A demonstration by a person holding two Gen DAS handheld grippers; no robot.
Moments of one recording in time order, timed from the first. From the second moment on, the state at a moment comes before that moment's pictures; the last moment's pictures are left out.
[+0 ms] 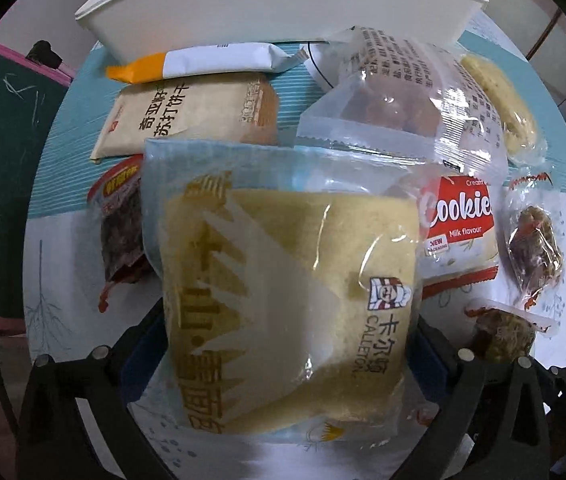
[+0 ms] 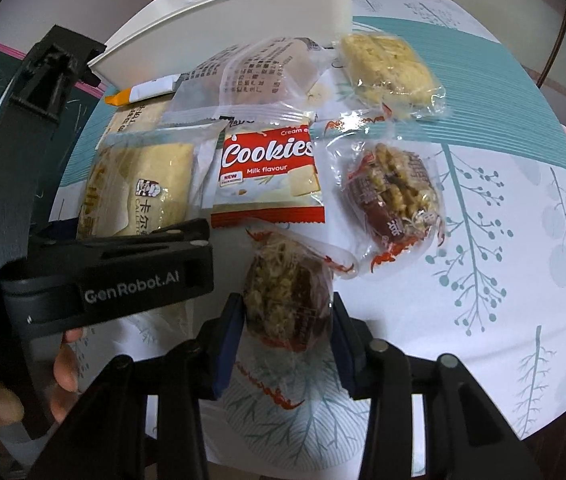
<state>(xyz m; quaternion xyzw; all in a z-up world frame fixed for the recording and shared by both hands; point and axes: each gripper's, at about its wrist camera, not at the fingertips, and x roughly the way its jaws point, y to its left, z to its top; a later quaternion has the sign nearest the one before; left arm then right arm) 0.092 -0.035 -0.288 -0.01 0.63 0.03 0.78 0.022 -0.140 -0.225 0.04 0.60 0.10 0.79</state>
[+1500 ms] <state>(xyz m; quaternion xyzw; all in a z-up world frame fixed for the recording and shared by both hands) 0.145 0.026 -0.106 -0.04 0.51 -0.01 0.86 0.126 -0.112 -0.095 0.04 0.52 0.10 0.85</state>
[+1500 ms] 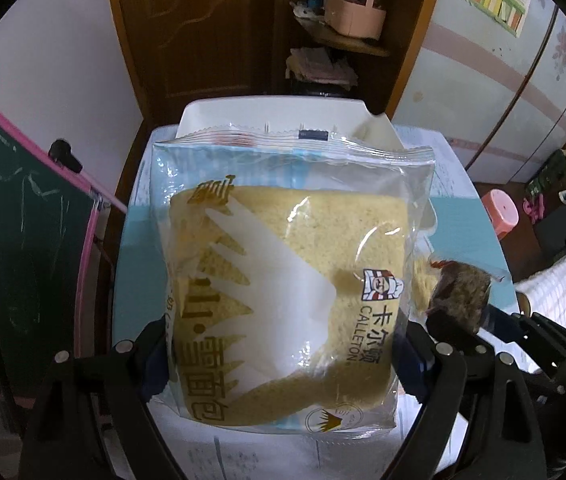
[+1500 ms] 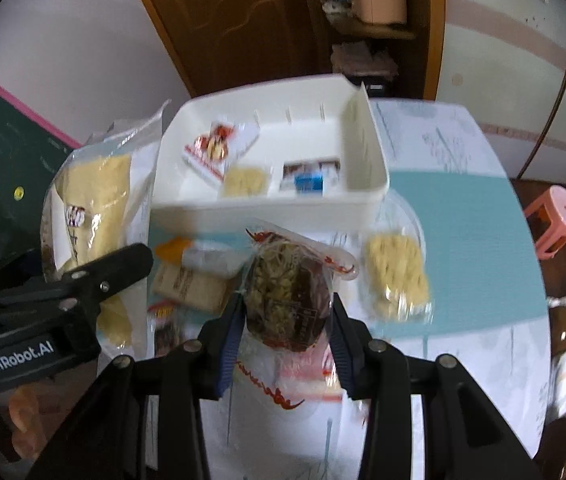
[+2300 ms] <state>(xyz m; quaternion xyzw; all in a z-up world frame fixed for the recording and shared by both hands) 0.296 0.043 -0.089 -0.04 0.47 -0.02 0.88 0.273 -0.107 -0.064 0.03 0.46 0.05 0.89</state>
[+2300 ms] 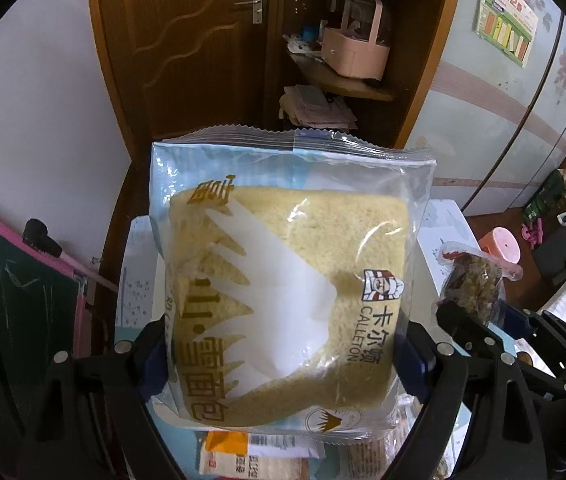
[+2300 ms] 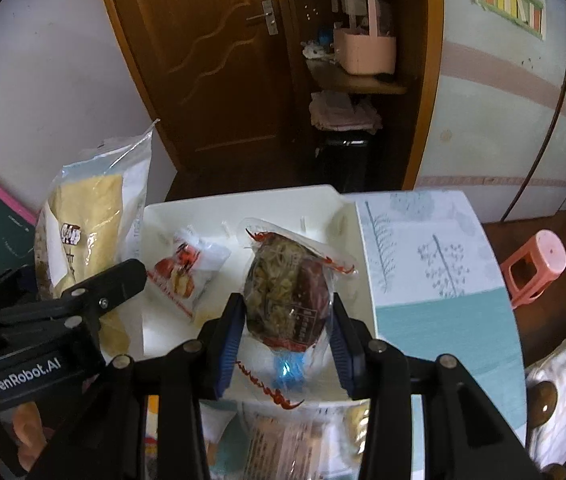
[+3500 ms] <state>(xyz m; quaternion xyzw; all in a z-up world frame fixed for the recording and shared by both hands) 0.327 0.060 -0.138 0.00 0.49 -0.02 0.87 0.320 -0.099 -0.094 0.04 0.48 0.03 0.88</state>
